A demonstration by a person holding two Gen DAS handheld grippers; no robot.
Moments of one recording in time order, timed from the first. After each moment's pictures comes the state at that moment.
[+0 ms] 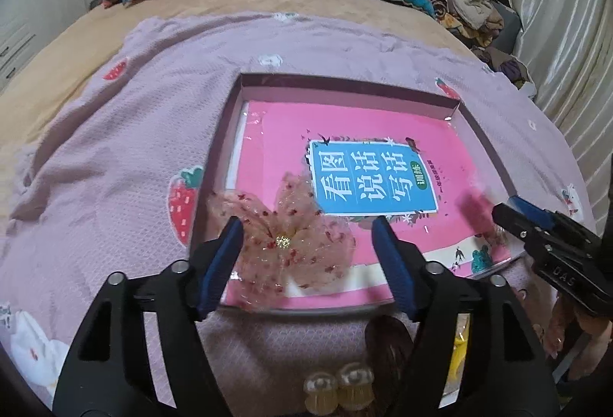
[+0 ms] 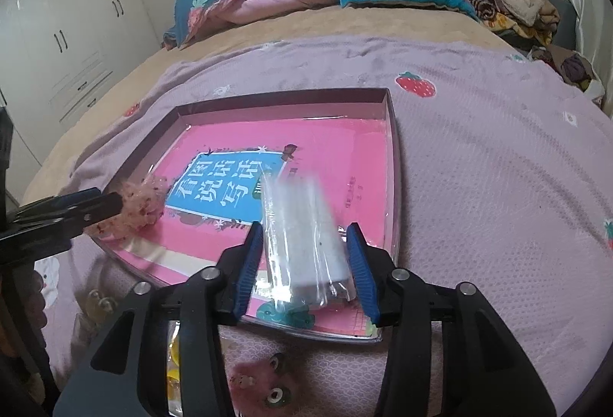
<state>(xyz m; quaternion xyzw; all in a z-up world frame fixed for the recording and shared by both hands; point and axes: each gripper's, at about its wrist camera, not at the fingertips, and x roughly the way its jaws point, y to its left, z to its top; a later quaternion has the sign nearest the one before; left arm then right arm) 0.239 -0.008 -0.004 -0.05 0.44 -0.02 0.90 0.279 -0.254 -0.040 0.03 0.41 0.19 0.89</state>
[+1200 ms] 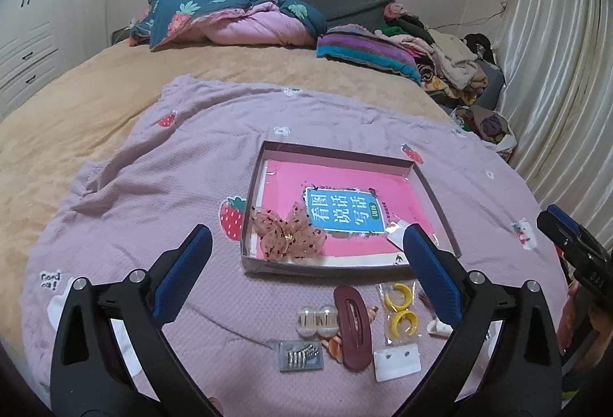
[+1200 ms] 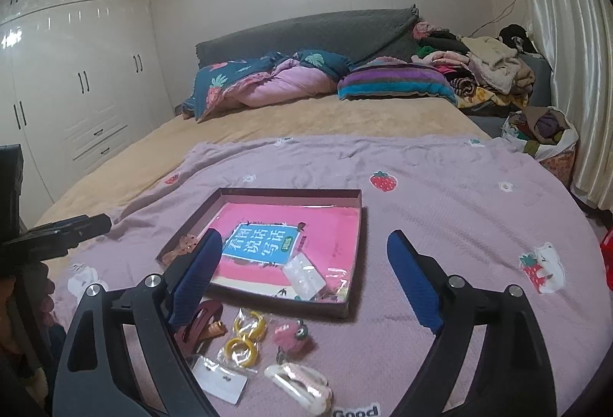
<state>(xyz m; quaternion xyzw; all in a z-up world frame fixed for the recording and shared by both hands) 0.136 0.006 0.088 -0.09 0.33 -0.02 0.94 0.156 -0.302 0.079 0.04 0.26 0.18 0.95</state>
